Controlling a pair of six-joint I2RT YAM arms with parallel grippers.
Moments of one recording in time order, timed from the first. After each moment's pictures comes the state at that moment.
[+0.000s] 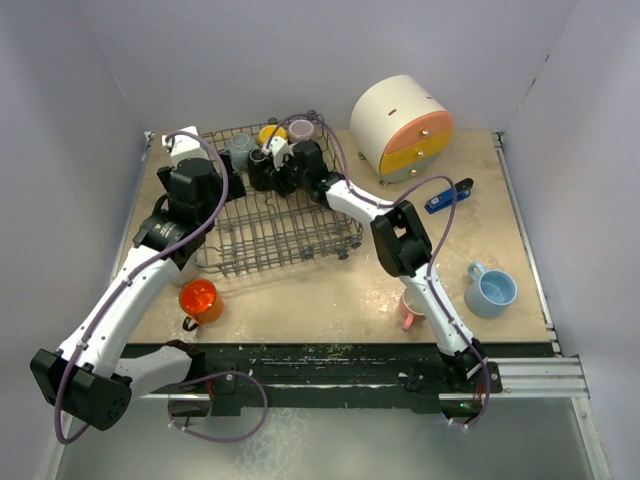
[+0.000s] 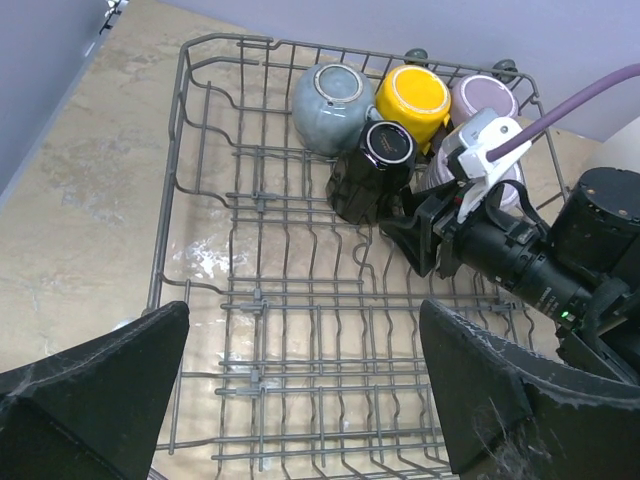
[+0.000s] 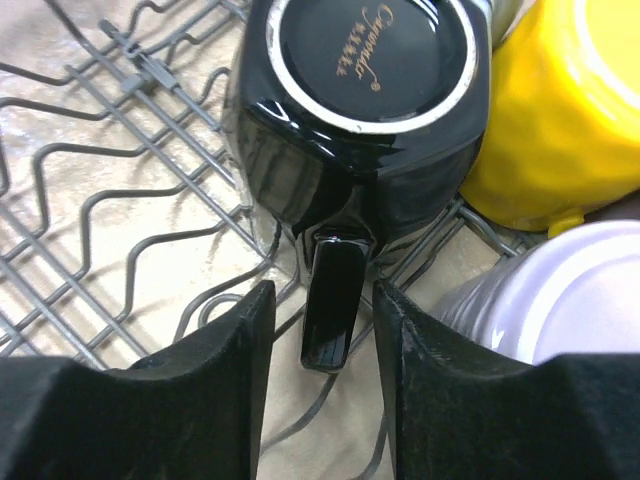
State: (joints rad) left arm -0.39 1.12 1.15 -0.42 -0.54 -0.40; right arm 0.64 2.59 2.17 0.00 -0.24 -0.24
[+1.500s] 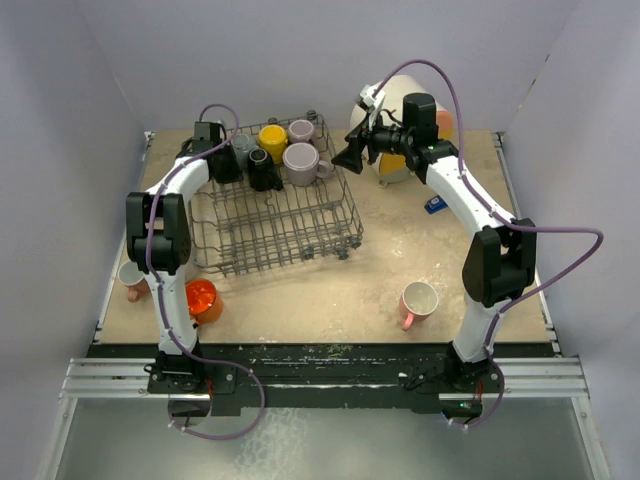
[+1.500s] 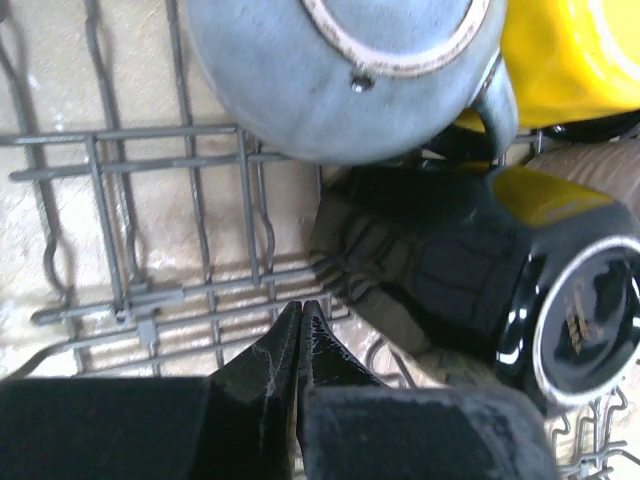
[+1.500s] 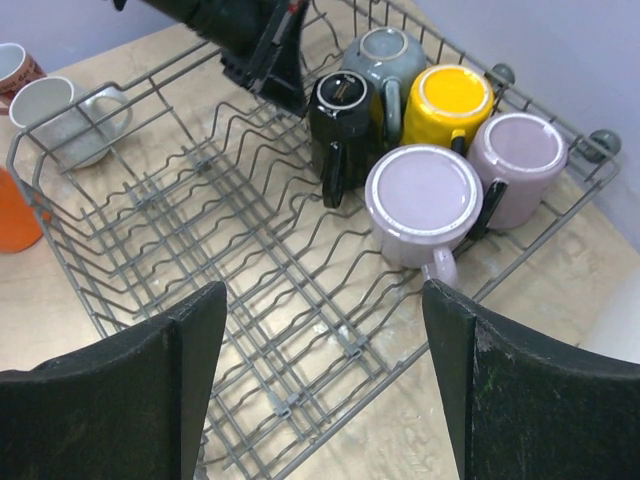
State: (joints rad) left arm -0.04 2.11 1.65 -0.36 0.11 -0.40; right arm 0.29 1.85 1.68 -0.18 -0.81 -0.21
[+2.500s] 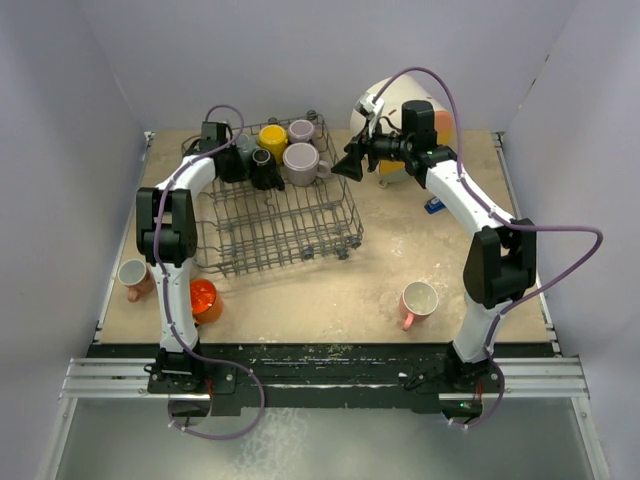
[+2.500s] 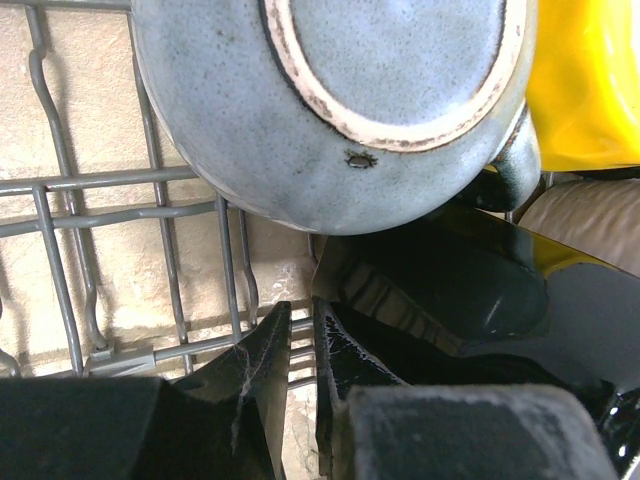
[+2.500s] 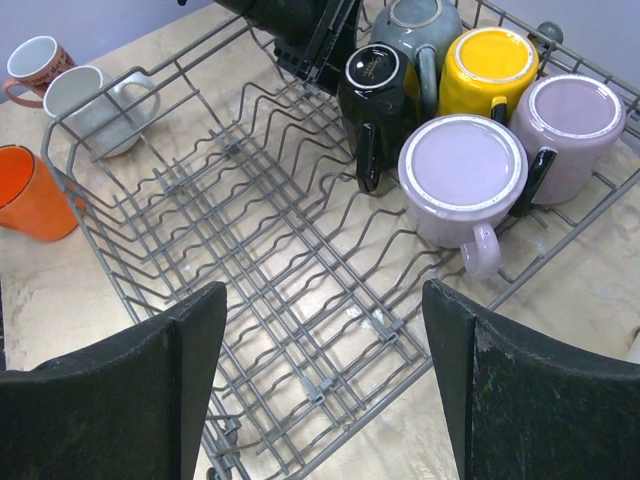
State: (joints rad) left arm -0.06 2.26 1.78 -0.36 0.13 -0.43; right arm 0.29 1.84 1.61 -0.18 -0.84 -0.16
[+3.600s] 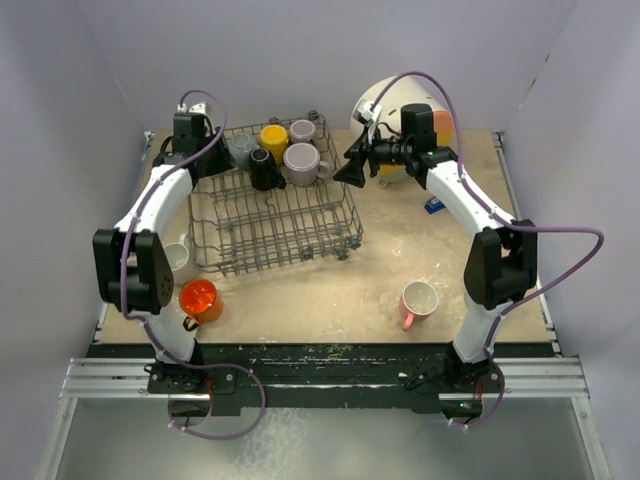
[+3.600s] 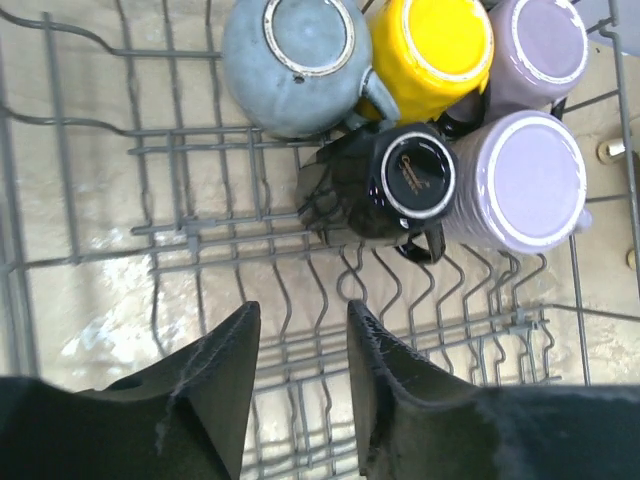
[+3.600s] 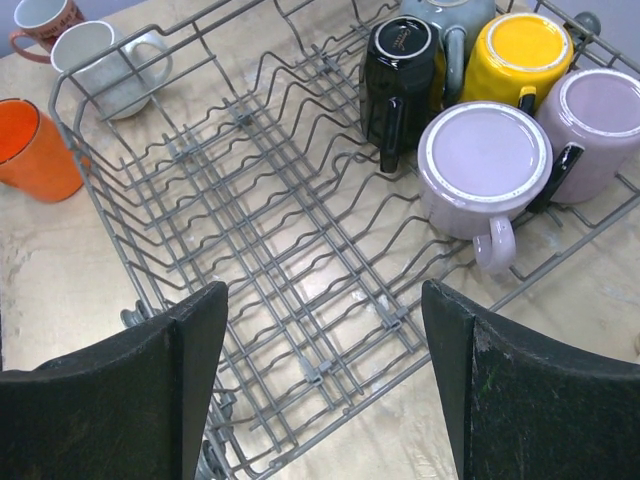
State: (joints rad) left arm -0.06 1.81 1.52 -0.37 0.05 -0.37; right arm 0.29 1.84 1.60 -0.25 -0.88 -0.26
